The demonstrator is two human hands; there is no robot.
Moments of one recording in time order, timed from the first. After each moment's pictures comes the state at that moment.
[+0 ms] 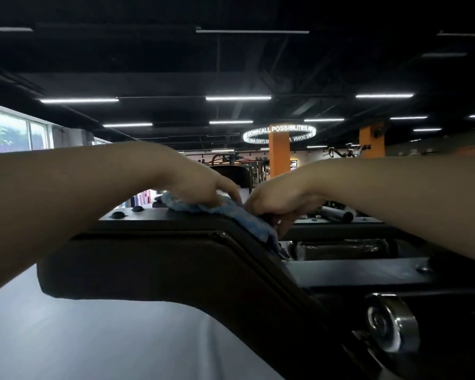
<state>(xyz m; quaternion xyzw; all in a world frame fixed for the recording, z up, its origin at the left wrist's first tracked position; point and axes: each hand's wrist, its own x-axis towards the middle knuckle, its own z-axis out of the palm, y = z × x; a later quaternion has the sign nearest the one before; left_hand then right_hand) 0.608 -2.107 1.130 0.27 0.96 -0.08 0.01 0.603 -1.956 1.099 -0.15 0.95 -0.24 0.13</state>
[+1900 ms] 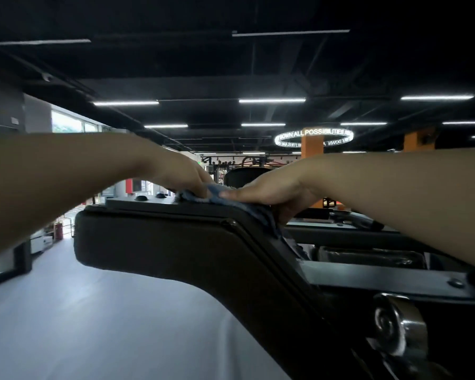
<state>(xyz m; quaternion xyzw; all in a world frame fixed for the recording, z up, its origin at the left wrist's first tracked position) 0.603 -2.141 1.125 0.17 0.98 0.09 0.01 0.600 -1.967 1.102 -0.19 0.93 -0.25 0.20</state>
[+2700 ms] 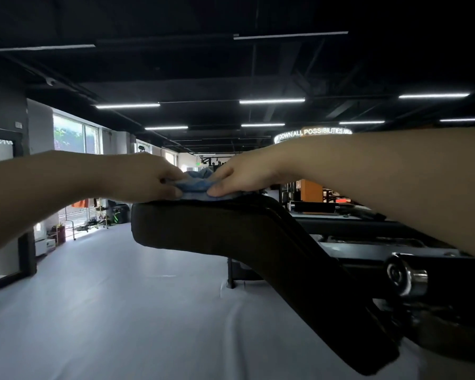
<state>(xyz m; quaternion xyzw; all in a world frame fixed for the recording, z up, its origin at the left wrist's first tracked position) 0.669 -2.229 1.103 0.17 0.97 -0.02 -0.16 0.655 -2.043 1.113 -0.29 0.95 -0.10 -0.01</state>
